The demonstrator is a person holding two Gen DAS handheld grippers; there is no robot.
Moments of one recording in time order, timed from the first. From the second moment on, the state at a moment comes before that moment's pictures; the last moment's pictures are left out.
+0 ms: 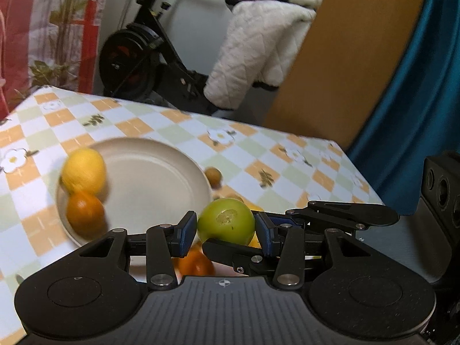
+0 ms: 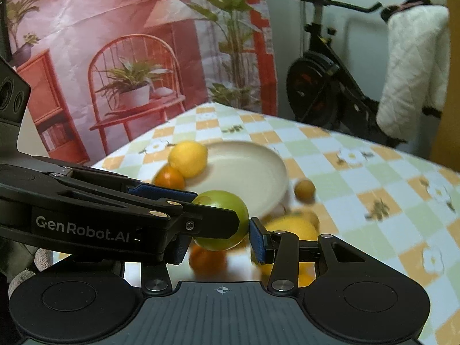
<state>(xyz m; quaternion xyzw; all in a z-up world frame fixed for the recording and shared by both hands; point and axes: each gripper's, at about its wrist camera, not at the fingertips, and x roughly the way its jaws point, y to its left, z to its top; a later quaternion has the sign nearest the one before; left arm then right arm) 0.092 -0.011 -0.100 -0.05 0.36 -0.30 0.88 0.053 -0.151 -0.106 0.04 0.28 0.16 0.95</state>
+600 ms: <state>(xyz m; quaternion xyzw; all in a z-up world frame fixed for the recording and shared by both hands) 0.156 0.013 -0.088 -0.06 0.35 -0.27 0.90 0.128 -0.122 -0.078 0.01 0.27 0.18 0.95</state>
